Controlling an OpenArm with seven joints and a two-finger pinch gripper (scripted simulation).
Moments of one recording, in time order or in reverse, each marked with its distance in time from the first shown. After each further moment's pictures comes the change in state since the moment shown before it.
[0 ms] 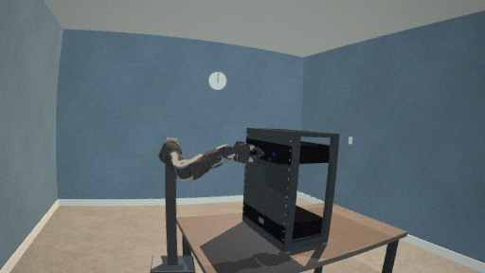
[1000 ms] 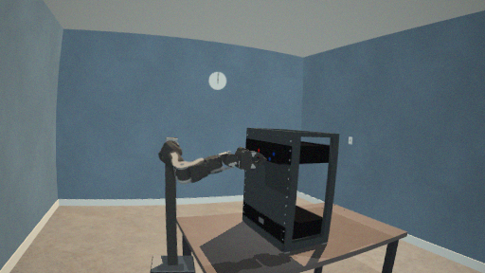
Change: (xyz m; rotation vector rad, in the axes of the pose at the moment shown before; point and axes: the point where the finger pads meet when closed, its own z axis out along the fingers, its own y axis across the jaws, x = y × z) arm -0.013 -0.025 0.006 -0.041 0.001 0.023
